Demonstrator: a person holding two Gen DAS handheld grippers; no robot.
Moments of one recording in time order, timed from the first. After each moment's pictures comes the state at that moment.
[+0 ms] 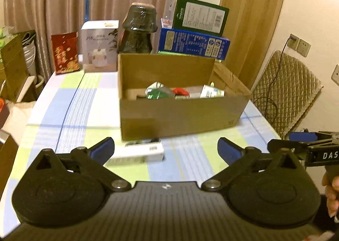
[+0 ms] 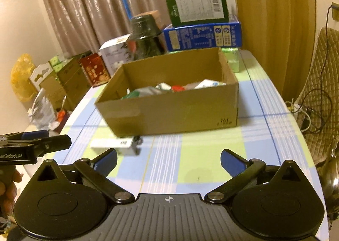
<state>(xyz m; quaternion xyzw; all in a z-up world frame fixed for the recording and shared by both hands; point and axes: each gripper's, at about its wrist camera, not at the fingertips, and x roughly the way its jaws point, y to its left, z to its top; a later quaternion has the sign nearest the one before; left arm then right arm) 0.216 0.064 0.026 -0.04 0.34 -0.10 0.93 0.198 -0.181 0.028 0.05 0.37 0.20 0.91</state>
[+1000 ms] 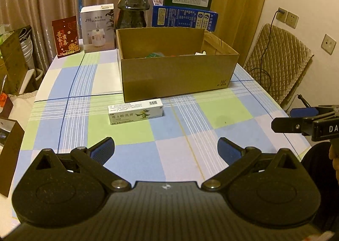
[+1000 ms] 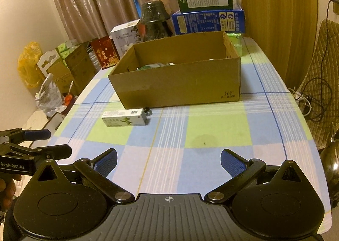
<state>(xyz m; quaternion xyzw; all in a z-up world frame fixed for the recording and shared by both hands) 0.148 0.070 0.007 0.00 0.37 -0.13 0.92 0.145 -0.184 0.014 0.04 0.39 0.21 0.90</state>
